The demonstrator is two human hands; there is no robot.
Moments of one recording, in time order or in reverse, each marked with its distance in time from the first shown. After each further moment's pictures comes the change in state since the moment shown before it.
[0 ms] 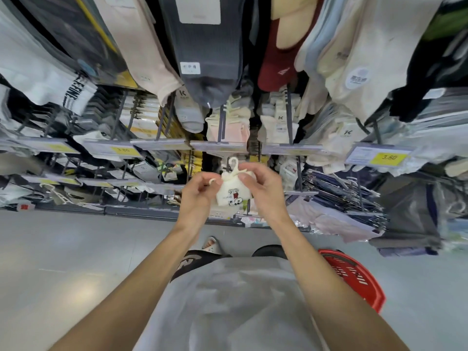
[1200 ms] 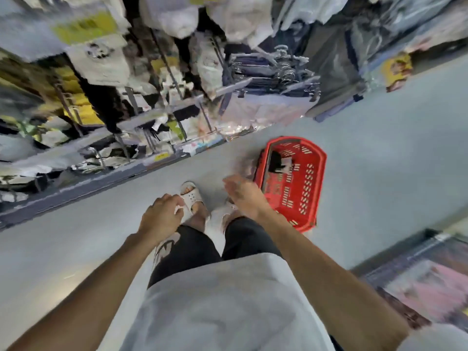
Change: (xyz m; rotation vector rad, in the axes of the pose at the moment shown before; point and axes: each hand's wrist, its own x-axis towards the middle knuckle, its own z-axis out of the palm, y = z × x) left_hand -0.029 -0.210 -0.032 1.230 -0.865 -0.014; right_hand -0.183 0.154 -0.021 -0.536 -0.004 0.691
